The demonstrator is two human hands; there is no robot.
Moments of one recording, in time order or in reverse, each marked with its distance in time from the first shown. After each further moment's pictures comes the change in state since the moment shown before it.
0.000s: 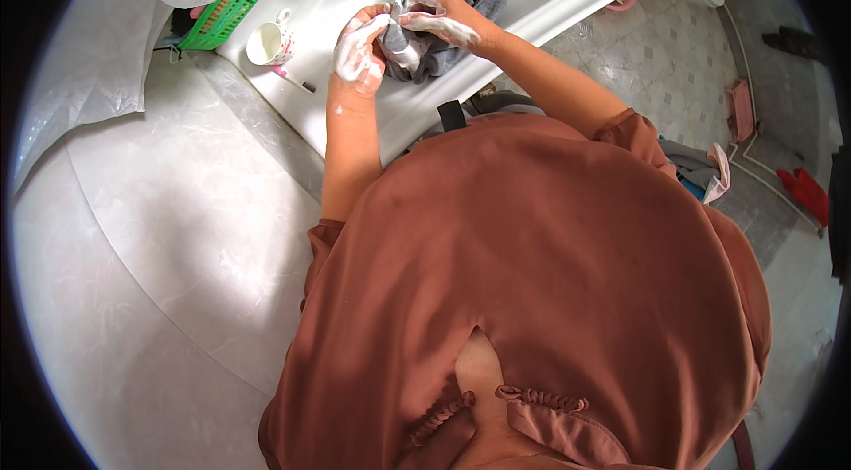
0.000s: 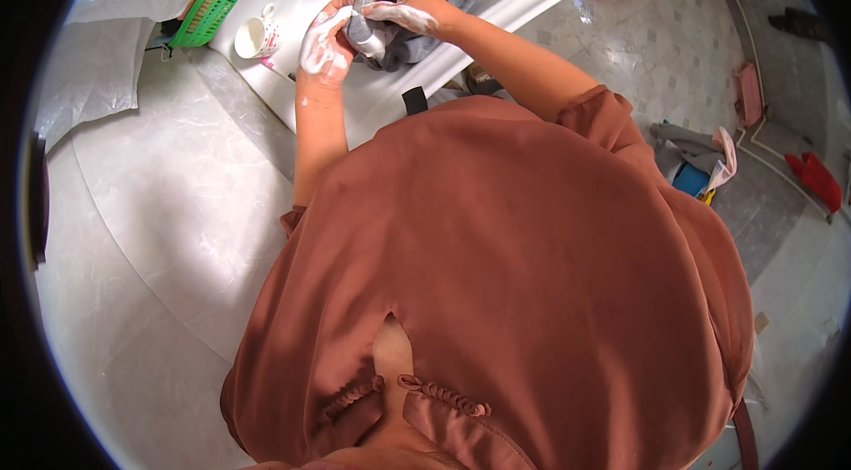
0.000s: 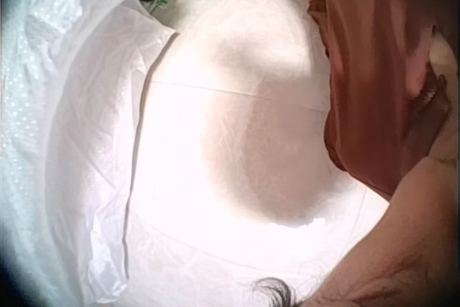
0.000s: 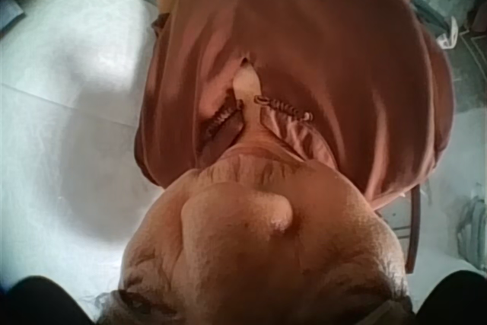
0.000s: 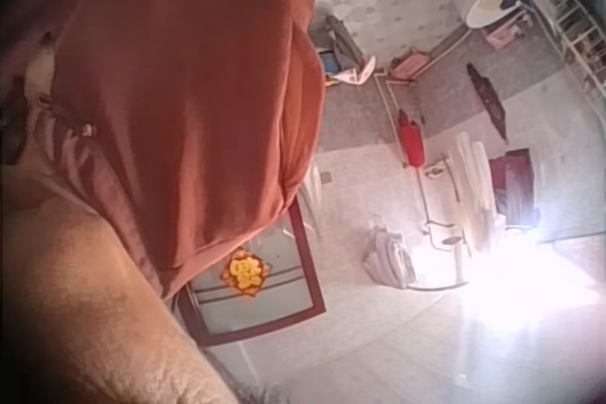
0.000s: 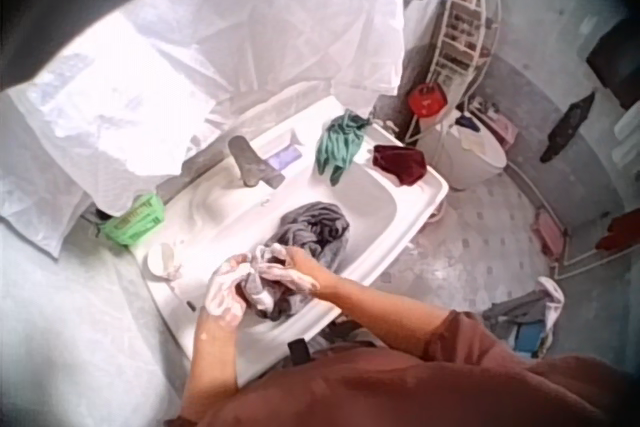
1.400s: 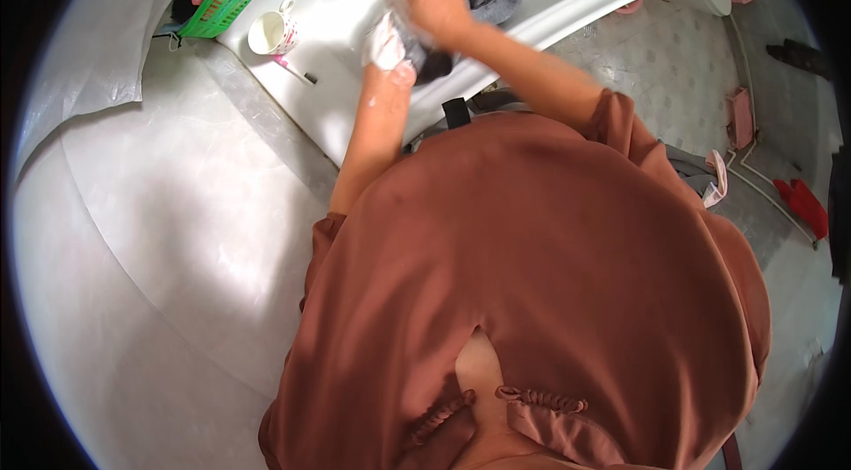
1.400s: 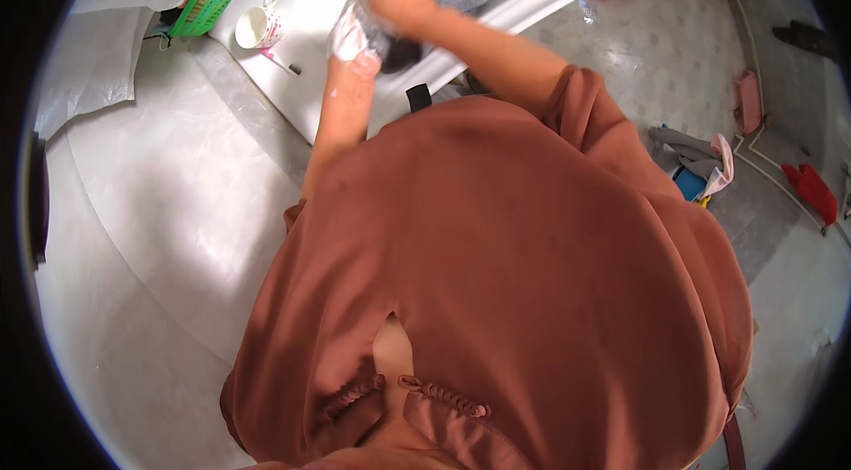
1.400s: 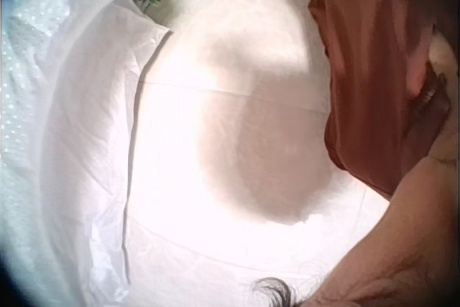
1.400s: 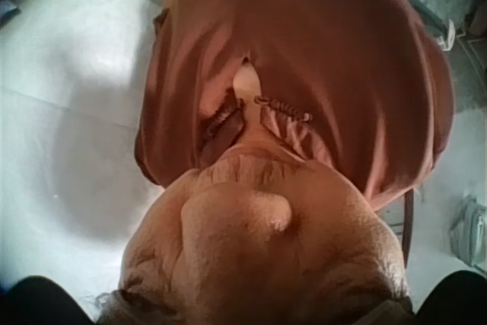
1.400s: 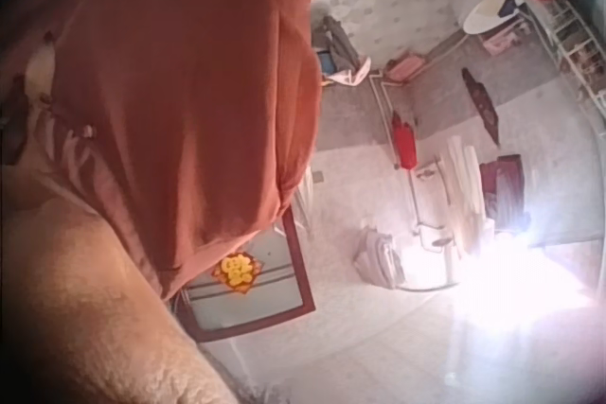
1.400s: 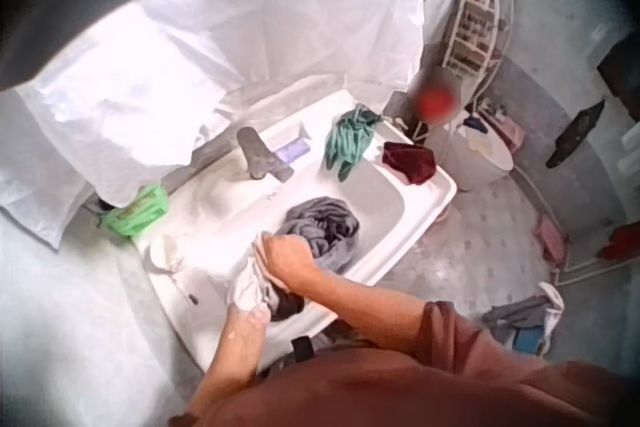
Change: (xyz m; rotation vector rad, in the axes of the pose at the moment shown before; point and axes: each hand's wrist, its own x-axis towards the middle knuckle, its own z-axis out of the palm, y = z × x) left_hand 0.022 -0.048 0.000 -0.091 0.326 -0.007; right_hand 0.038 0.009 0.029 -1.023 0.224 -0.184
